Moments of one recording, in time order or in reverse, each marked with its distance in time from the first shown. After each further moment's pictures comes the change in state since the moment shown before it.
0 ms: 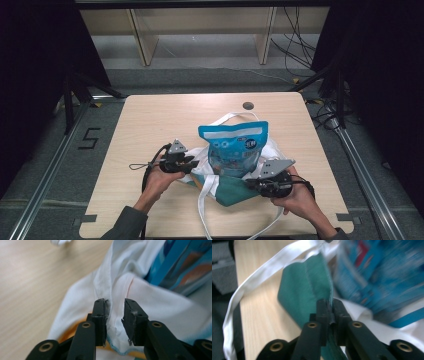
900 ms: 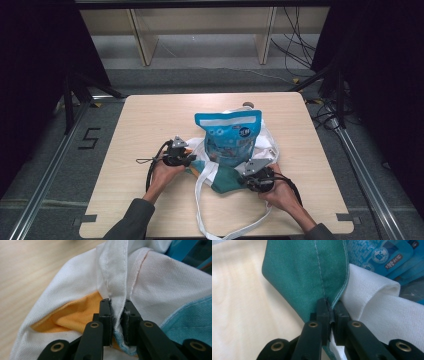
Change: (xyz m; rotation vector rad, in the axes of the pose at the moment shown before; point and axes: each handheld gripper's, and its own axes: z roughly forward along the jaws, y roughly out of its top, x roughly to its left) left arm 0.037 0.000 0.036 0.021 0.083 -0.037; right arm -0.021 -0.007 0.061 0.112 -0.107 -0.007
